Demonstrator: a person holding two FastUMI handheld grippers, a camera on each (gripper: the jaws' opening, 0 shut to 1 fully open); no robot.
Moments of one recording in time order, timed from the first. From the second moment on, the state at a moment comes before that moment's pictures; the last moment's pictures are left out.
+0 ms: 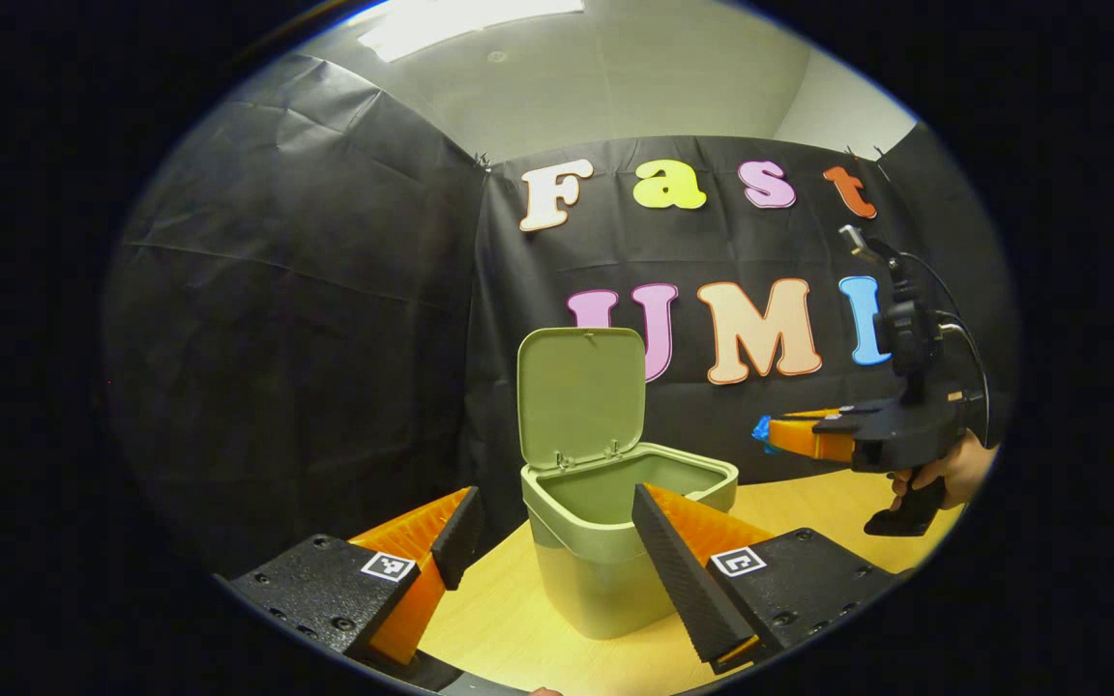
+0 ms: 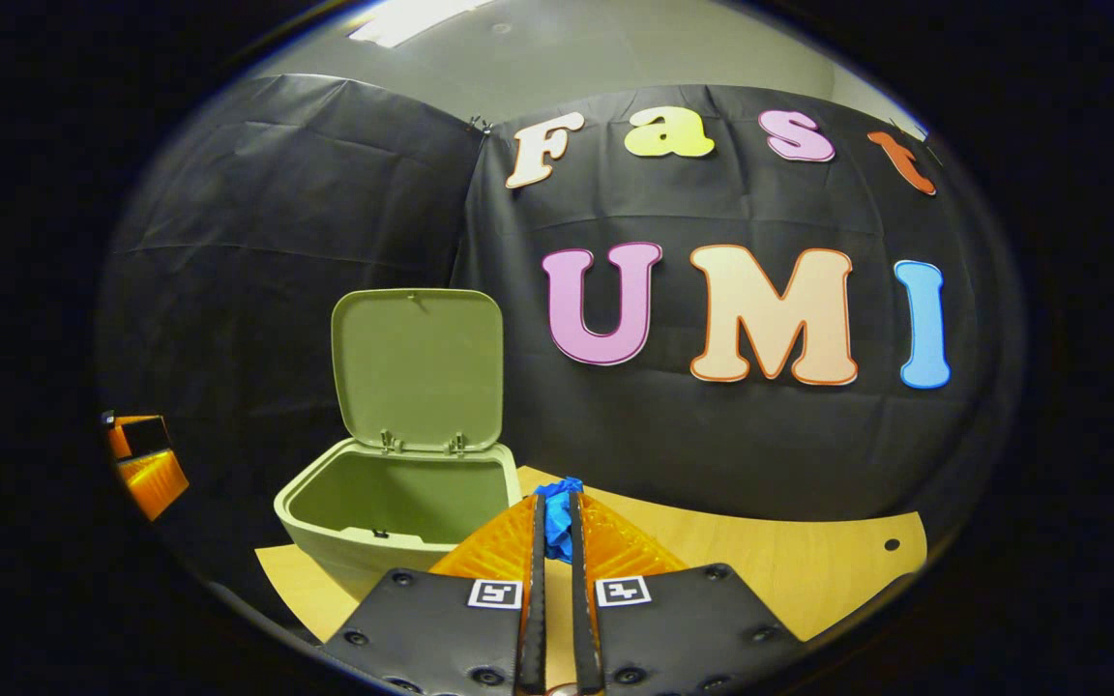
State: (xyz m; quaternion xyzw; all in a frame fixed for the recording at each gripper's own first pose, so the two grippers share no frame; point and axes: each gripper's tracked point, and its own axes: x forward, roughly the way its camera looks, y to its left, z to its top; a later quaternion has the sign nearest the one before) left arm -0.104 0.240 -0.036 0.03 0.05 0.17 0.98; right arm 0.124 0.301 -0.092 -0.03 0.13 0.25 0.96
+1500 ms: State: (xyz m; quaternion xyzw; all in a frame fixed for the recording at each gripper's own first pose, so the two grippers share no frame) left arm -0.022 0.074 -0.119 0.00 0.10 -0.03 0.99; right arm 0.128 0.126 -0.072 -0.05 0.09 0.10 0.99
